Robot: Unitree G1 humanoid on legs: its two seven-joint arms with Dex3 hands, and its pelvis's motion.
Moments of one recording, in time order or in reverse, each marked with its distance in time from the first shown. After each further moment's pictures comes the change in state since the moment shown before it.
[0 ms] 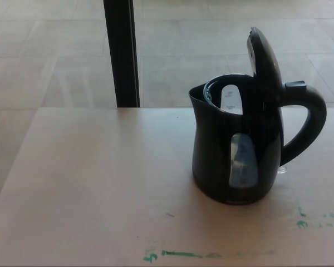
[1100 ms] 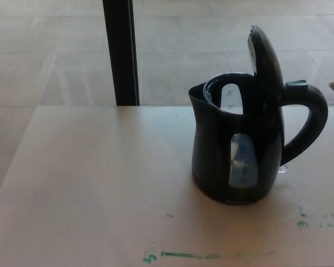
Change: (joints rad) left_arm -0.042 0.047 0.143 0.089 -0.118 0.002 -0.115; right_arm -0.499 -0.210 -0.068 -0.765 0.273 0.109 -0.008
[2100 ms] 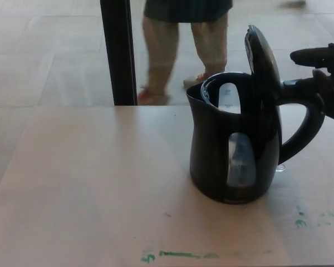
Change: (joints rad) left_arm 0.025 0.007 -0.017 0.009 -0.034 0.005 -0.009; right_arm -0.336 0.001 0.718 -0.057 -0.322 0.095 0.025
